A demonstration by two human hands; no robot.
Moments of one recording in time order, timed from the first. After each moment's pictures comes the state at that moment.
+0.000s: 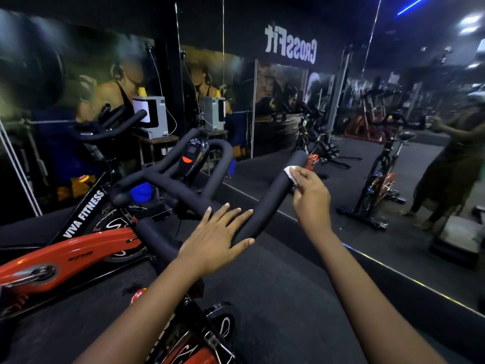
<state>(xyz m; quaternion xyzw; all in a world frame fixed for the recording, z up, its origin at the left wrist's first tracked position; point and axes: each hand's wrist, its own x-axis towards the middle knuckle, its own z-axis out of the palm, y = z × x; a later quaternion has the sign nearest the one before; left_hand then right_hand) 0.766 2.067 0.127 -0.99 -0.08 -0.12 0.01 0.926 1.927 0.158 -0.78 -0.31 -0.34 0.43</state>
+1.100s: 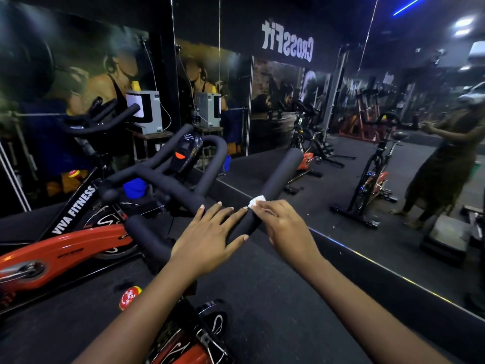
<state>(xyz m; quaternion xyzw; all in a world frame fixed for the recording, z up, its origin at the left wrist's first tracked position) 0.766 2.059 0.128 -0.98 -0.09 -0.17 0.02 0.892 1.916 0.118 -0.72 -0.53 -0.36 0.25</state>
